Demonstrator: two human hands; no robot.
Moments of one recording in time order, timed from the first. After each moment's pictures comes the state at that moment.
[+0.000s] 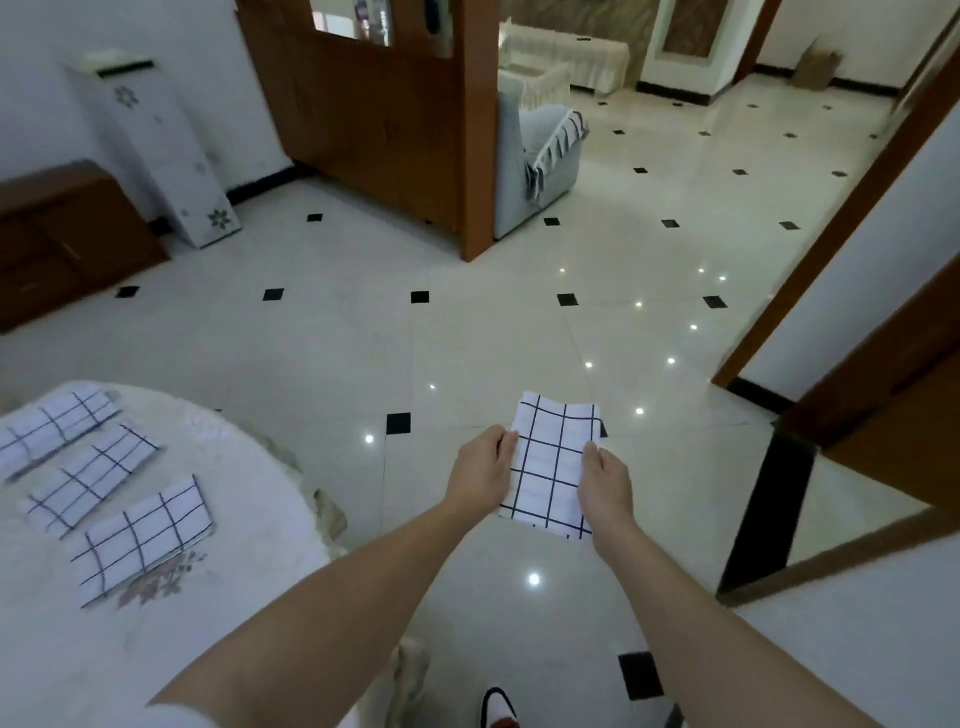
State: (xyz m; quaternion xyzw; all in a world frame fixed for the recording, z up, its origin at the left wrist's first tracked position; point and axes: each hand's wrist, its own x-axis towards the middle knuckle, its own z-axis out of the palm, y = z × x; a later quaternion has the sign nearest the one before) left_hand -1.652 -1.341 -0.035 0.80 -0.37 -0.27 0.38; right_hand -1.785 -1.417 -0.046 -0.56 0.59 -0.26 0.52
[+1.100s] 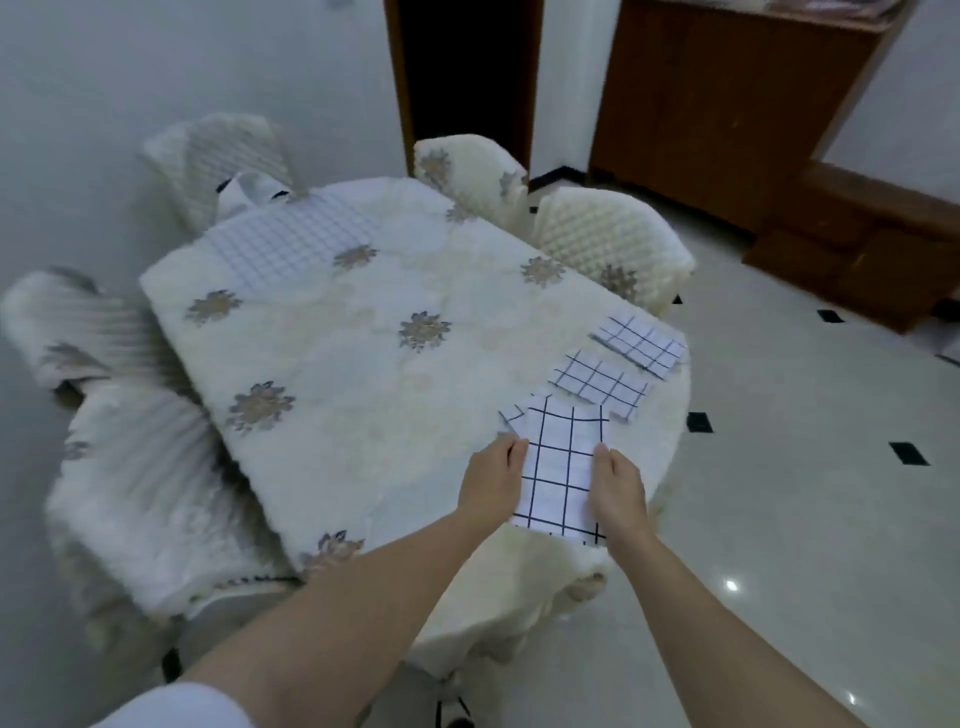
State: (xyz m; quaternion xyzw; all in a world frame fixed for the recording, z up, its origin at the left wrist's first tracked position) left_hand -1.492 -1.146 -0.031 0.81 0.37 0.11 0.45; right_hand -1.395 -1.266 -0.033 -0.82 -0.07 0.22 0.52
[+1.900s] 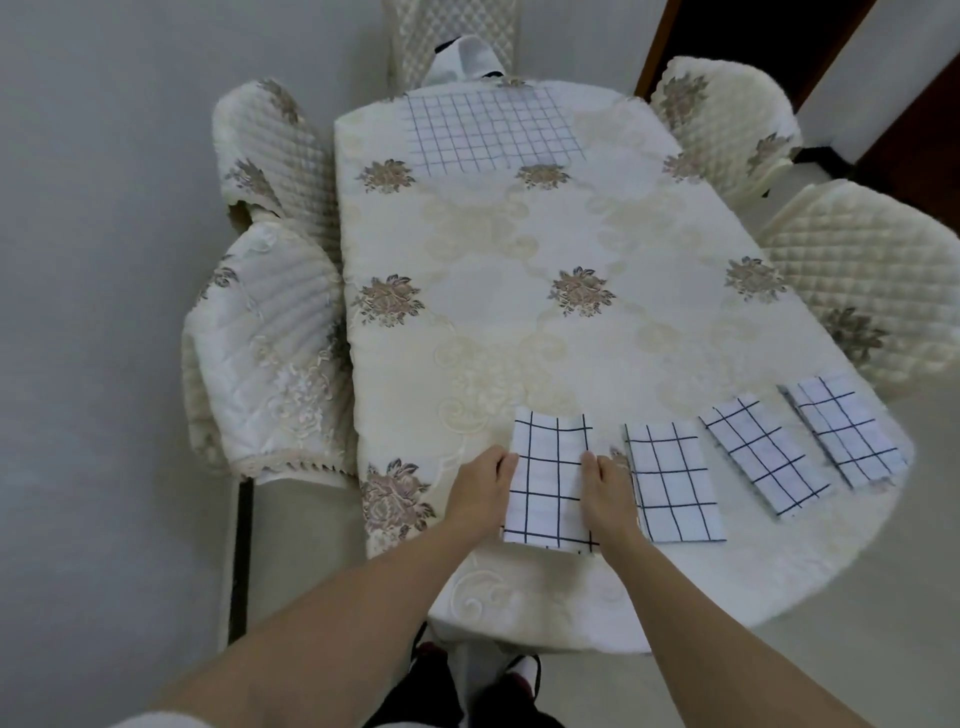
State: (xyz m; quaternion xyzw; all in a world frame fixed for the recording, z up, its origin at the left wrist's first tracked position) left_hand -1.569 -1.080 -0.116 0.65 0.57 0.15 0.47; right_hand -1.414 -1.130 -0.109 -0.83 -0.31 0.35 0.32
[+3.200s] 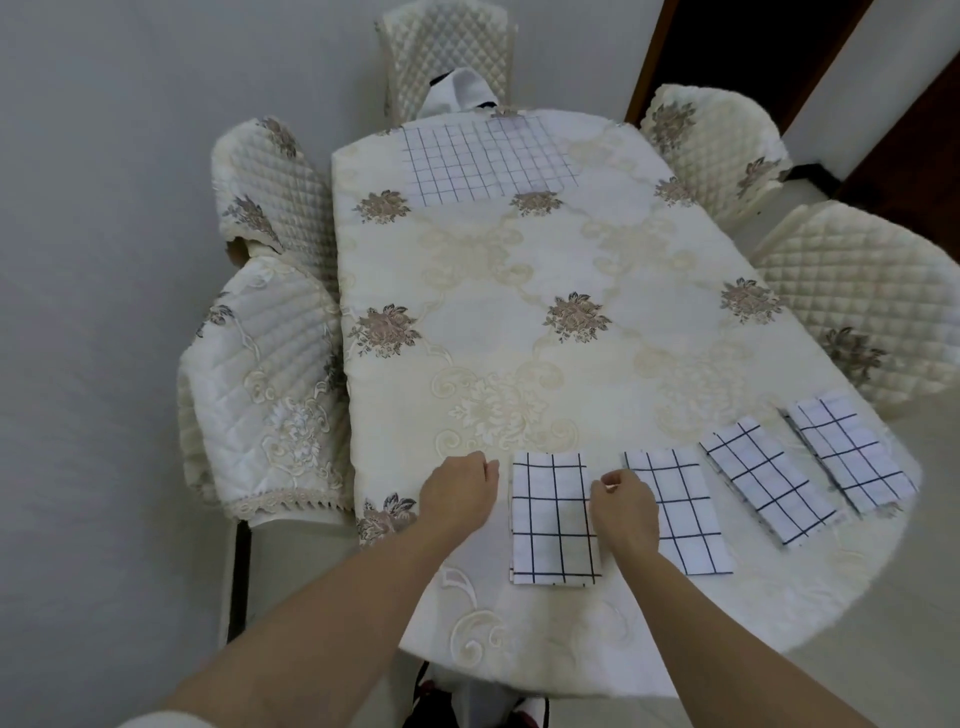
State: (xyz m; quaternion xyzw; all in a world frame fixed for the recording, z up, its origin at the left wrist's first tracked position) left_hand -1.578 -1.035 -0.113 0.73 0.62 0.03 0.29; right_hand -1.385 -1.110 -0.115 -0.88 -0.30 0.29 0.24
